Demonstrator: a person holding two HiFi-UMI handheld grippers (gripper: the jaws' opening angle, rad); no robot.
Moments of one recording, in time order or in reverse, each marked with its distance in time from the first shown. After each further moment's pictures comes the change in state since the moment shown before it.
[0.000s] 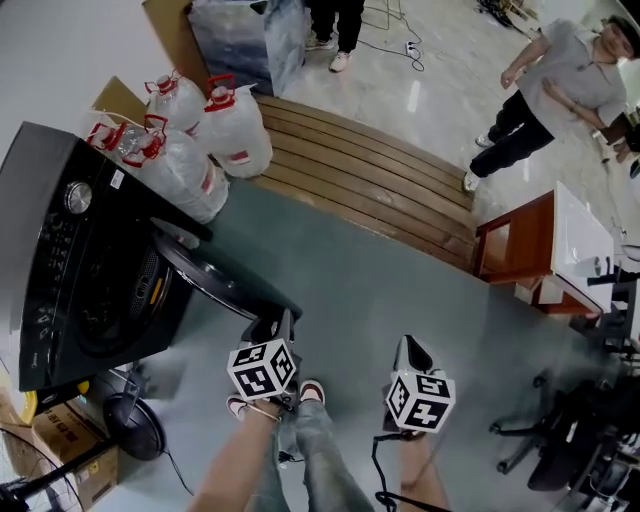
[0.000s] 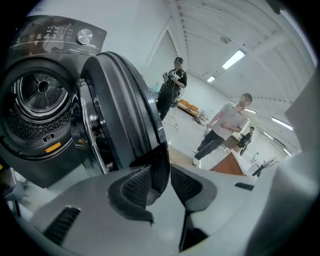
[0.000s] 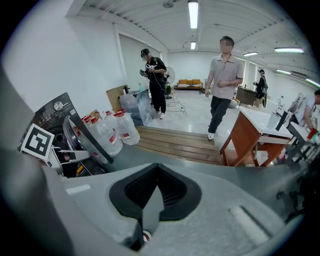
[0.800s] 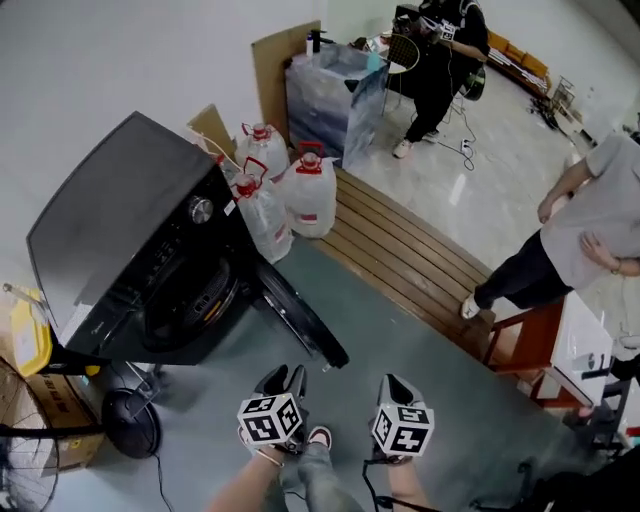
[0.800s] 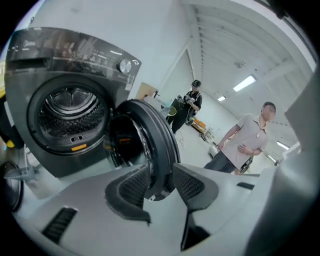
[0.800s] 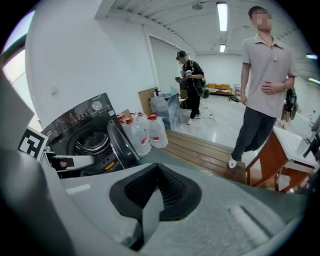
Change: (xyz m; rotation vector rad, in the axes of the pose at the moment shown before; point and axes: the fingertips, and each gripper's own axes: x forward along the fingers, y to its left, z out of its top) left arm -0.136 0.054 0.037 -0.185 -0.120 0.030; right arm -0.037 0.155 0.046 -0.212 -0.018 0.235
